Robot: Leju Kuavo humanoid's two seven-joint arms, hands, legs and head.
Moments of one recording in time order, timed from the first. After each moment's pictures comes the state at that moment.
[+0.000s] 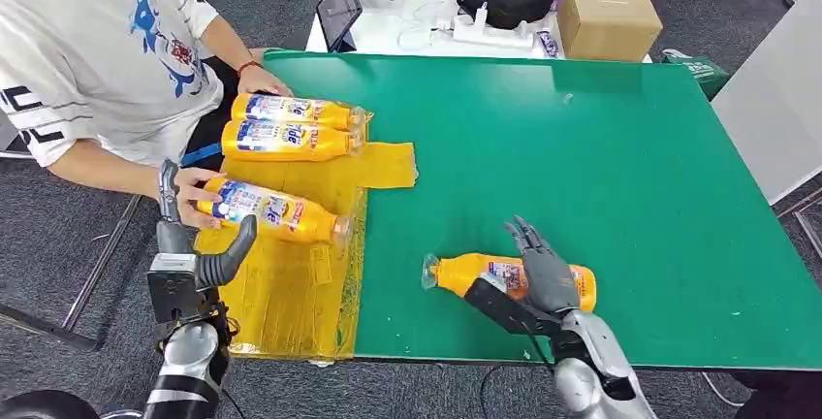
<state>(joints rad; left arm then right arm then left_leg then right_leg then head) -0.14 -0.18 0.01 -1.34 -0.30 0.44 -0.66 -0.01 -0.18 0.31 -1.53 0.87 -0.09 -0.03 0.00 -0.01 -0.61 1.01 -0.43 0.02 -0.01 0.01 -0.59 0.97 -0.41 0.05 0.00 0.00</state>
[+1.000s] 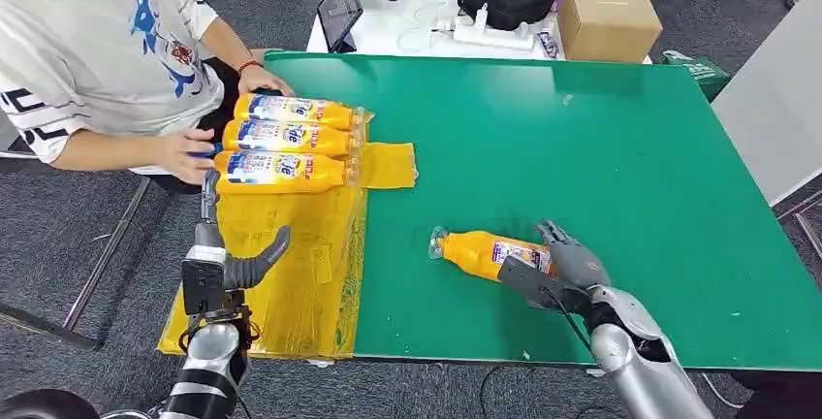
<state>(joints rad) -0.20 -0.21 0.01 -1.19 -0.31 0.37 -0.64 -0.17 -0.31 0.32 -1.30 0.73 0.07 0.01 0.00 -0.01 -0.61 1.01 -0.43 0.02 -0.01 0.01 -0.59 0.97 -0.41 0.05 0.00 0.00</state>
